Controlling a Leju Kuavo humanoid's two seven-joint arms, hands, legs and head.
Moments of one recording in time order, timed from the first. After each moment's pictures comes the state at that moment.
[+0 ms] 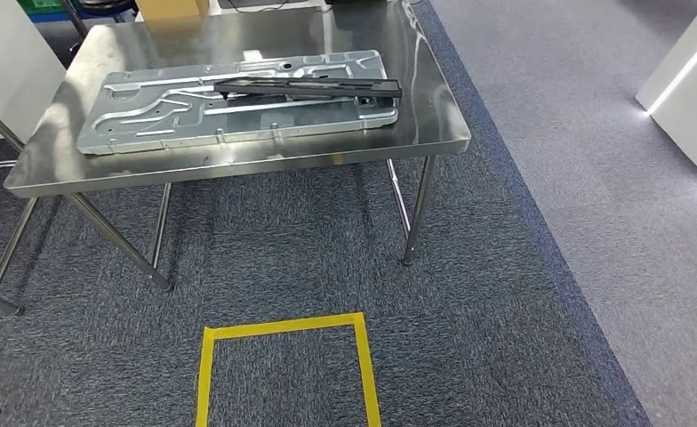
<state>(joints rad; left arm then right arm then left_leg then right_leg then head) -0.07 -0.07 1.28 -0.22 -0.87 -0.12 -0.49 -0.04 0.01 -0.89 -0.20 1.22 0.21 -0.05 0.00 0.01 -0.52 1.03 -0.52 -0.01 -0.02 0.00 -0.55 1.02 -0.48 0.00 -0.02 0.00</state>
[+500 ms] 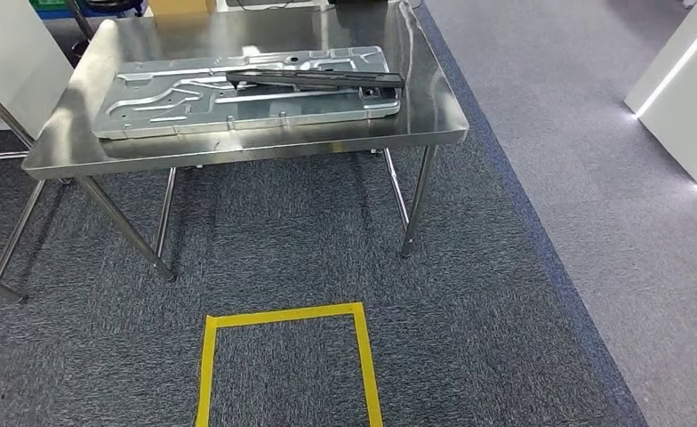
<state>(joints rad) -0.08 -0.06 1.24 -0.22 -0.89 -0.13 -0.48 -0.03 0.03 -0.91 -0.20 1.21 0.18 -0.04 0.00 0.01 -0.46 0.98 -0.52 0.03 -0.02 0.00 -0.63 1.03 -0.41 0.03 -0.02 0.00</state>
